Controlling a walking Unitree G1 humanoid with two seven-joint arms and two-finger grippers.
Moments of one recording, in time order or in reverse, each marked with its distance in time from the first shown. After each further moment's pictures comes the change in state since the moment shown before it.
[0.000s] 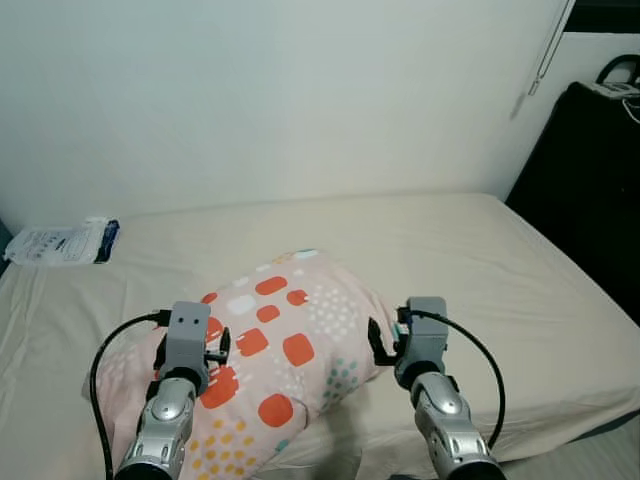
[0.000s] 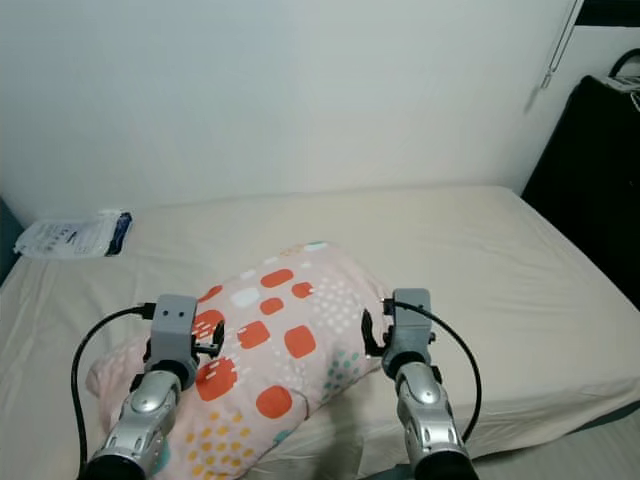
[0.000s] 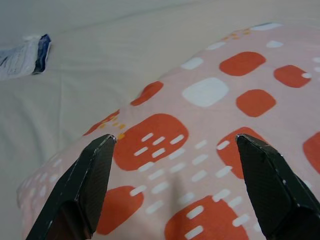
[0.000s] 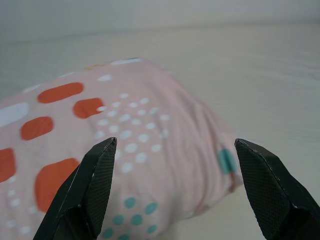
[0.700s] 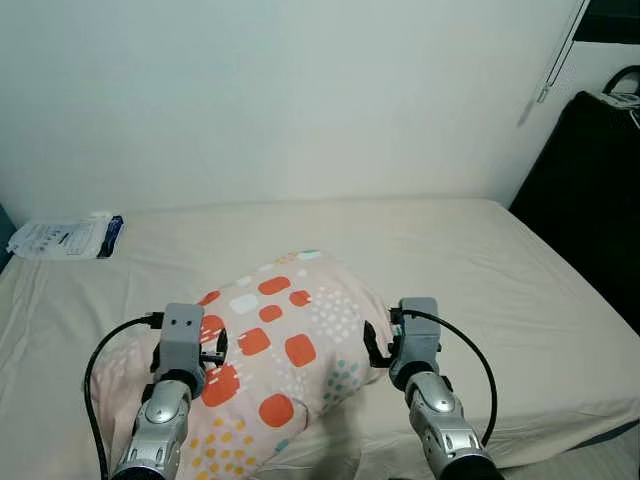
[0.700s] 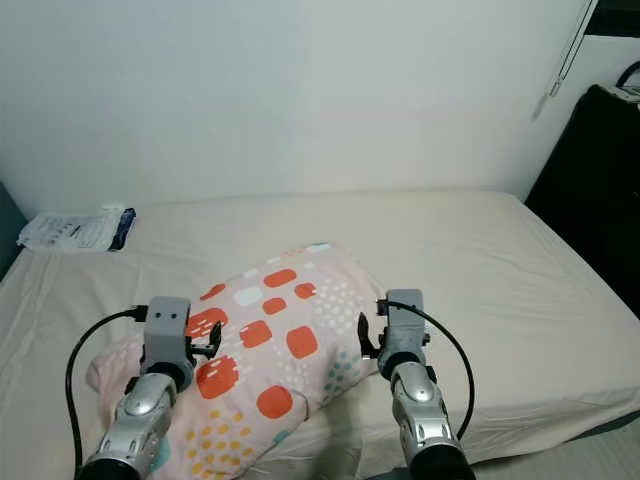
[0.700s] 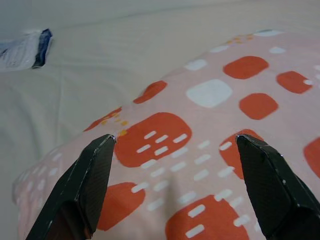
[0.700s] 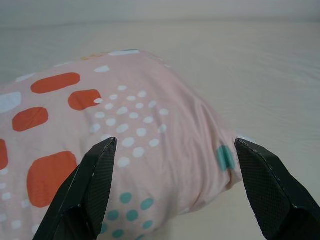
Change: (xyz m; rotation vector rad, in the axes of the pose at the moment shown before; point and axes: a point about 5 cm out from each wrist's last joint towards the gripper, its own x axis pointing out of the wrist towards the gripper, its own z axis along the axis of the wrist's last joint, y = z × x) left arm -0.003 0.005 -0.001 -0.030 -0.007 0.011; right arm 0.003 0.001 -0.005 -0.017 0.026 -0.011
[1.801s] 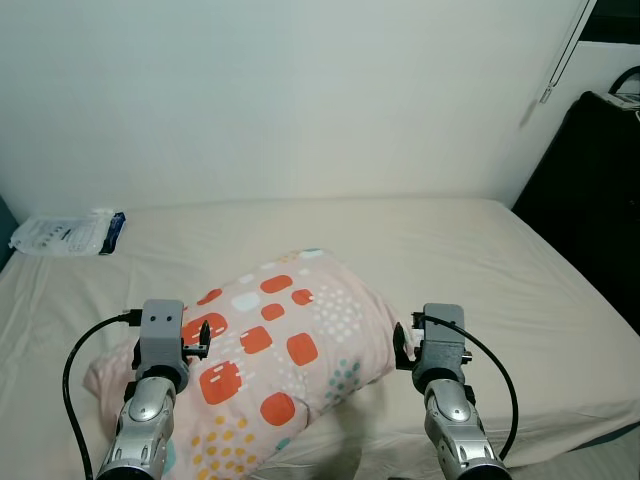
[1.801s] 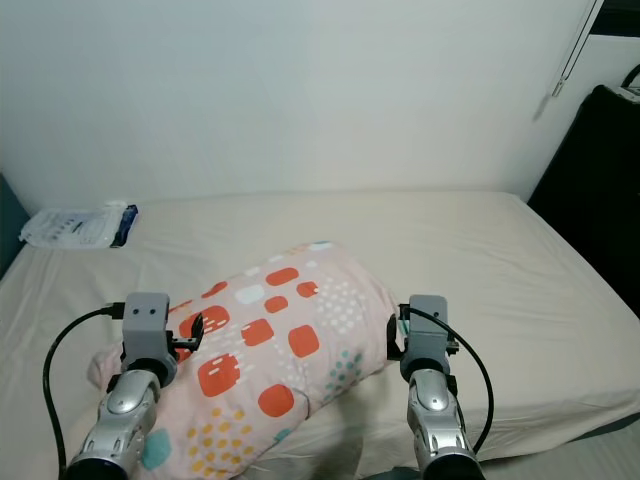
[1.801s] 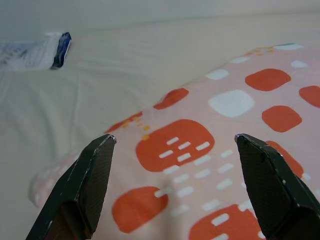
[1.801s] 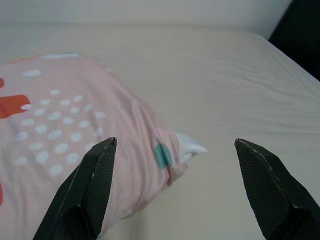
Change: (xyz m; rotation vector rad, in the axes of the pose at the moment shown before) left arm -0.002 0.014 0.007 -0.017 -0.046 0.037; right arm -0.009 -0.029 -0.002 -0.056 -0.041 -0.214
